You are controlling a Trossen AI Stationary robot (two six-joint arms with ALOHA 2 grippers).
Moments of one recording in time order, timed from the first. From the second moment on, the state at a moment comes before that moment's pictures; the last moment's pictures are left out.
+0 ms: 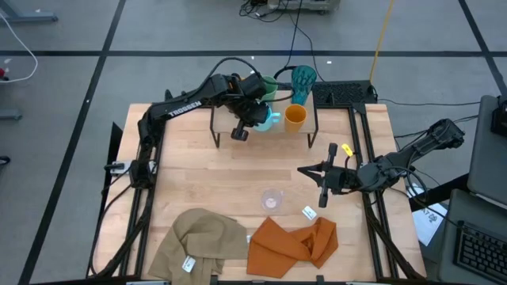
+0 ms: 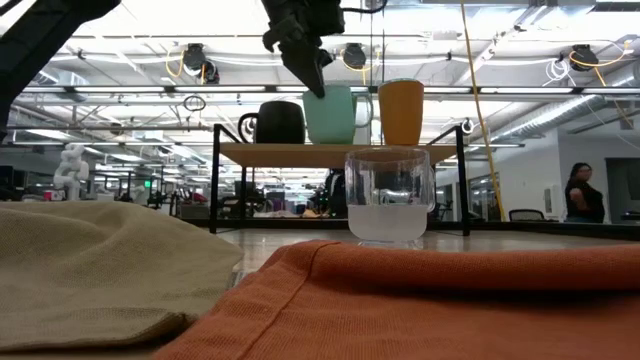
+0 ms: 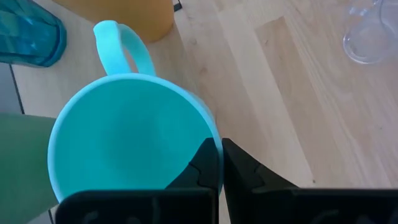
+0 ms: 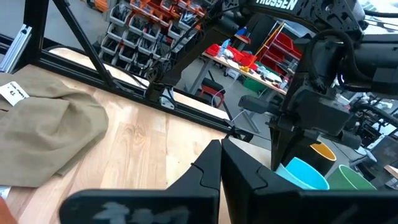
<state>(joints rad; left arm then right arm) 0.37 2.04 2.22 -1.29 0.13 0.72 0.51 0.97 0.81 -0.01 0.73 -0.36</state>
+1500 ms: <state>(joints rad) 0.41 2.04 2.22 -1.23 0.10 0.62 0.51 0.97 0.81 -0.05 0.73 -0.32</state>
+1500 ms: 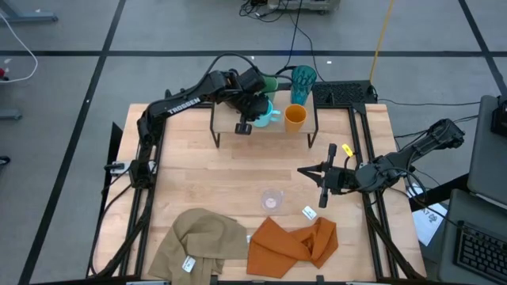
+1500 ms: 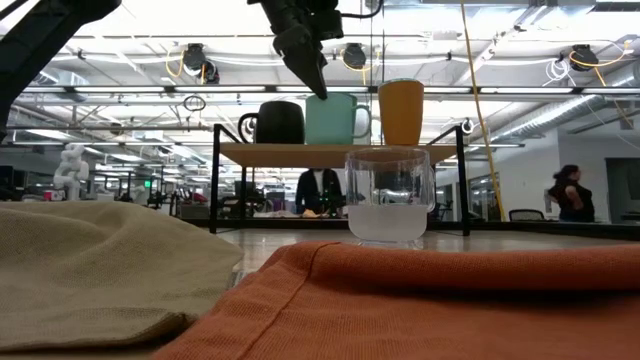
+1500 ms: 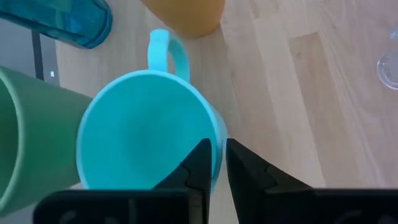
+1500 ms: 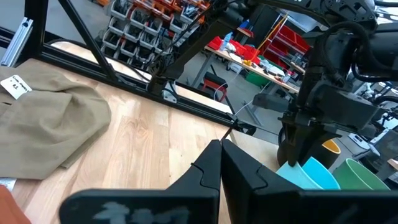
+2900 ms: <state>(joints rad) 0.16 1.62 2.25 -1.47 -0.07 0.26 0.51 0.97 0.81 -0.05 0.73 -0.33</state>
